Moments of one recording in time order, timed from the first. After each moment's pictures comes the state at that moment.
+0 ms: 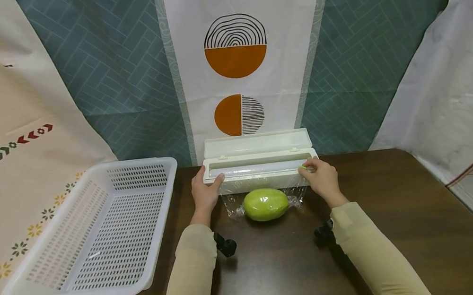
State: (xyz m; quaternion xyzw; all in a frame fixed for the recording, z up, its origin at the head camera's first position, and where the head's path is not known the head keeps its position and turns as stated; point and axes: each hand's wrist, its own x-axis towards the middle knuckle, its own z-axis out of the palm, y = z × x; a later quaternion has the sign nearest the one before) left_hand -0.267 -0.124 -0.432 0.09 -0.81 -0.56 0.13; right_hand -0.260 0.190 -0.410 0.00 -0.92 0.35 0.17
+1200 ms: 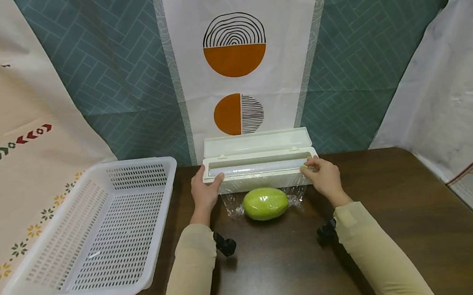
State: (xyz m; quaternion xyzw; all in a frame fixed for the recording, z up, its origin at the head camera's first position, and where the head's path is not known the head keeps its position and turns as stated) left_hand -0.267 -0.124 -0.431 0.10 -0.81 -0.57 0.12; right_hand -0.263 0.199 -0.414 -0.01 -0.91 0.38 0.17
